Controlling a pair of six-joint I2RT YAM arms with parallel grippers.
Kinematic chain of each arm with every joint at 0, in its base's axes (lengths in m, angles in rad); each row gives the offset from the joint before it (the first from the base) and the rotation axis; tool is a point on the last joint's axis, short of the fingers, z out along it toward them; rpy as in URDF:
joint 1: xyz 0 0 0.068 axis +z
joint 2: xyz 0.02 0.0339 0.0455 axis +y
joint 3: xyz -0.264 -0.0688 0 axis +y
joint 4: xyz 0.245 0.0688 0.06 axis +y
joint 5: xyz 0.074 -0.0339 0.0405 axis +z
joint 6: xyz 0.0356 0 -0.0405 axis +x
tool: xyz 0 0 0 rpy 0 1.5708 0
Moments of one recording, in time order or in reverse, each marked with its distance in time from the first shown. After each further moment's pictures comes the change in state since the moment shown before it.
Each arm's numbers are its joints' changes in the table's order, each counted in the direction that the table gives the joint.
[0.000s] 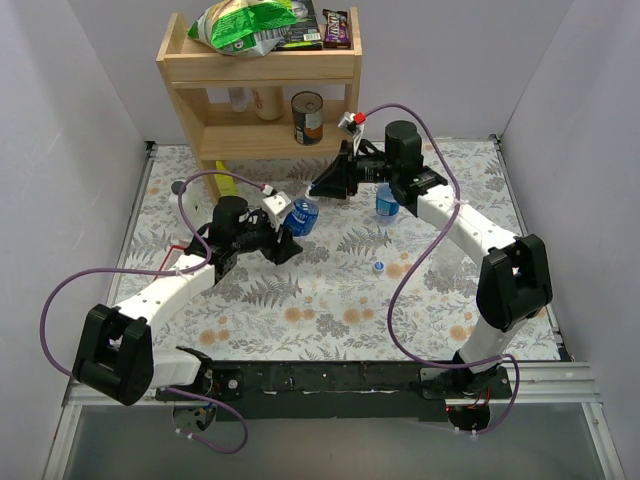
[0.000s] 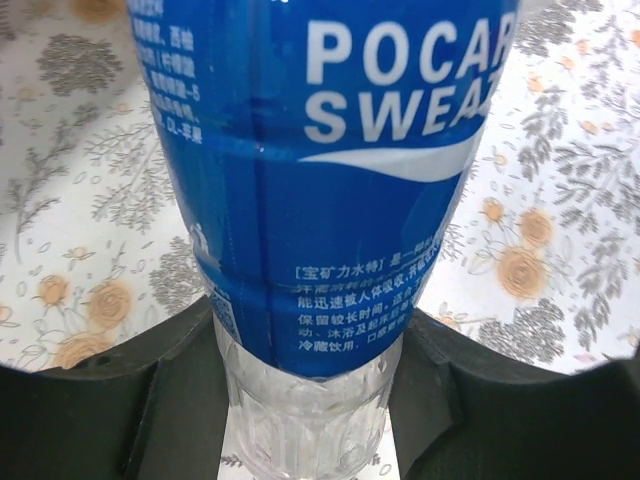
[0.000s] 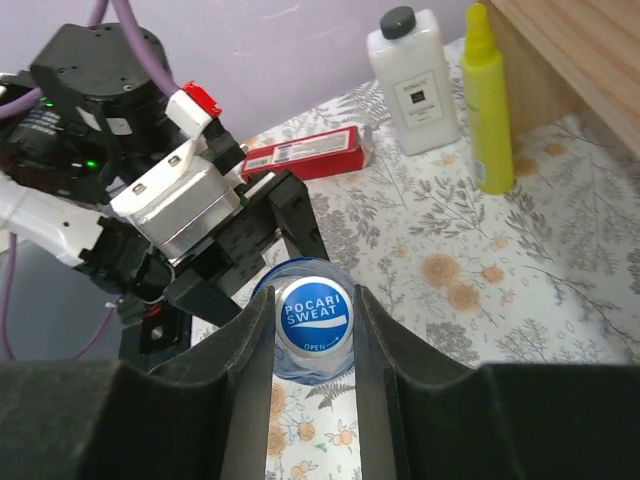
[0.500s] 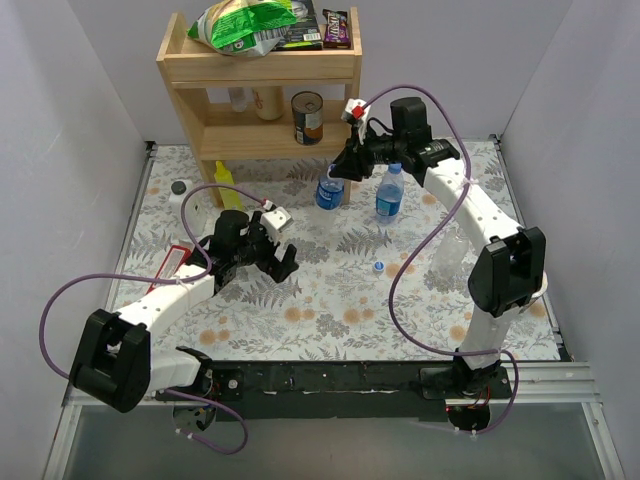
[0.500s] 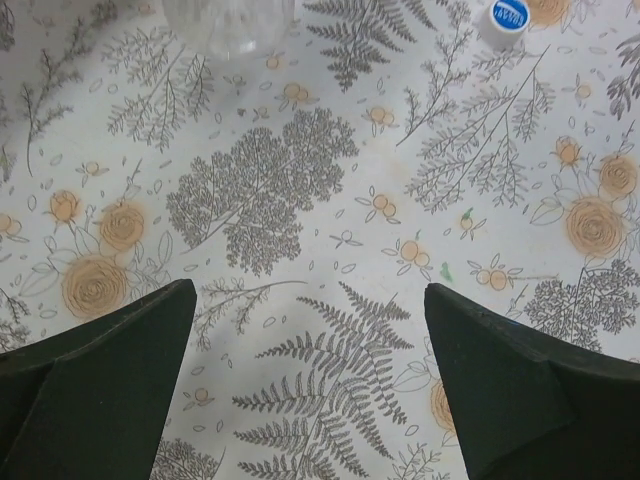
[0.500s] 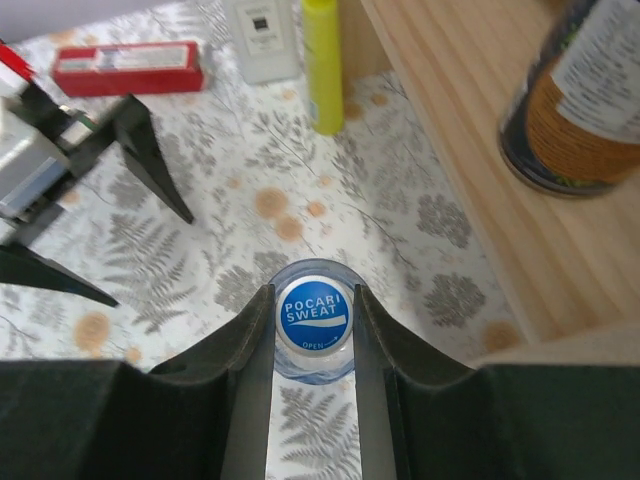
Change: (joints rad) left arm -0.018 -0.037 0.097 0.006 0.155 0.052; right arm -0.066 0.091 -0.325 0.548 -0.145 -0.588
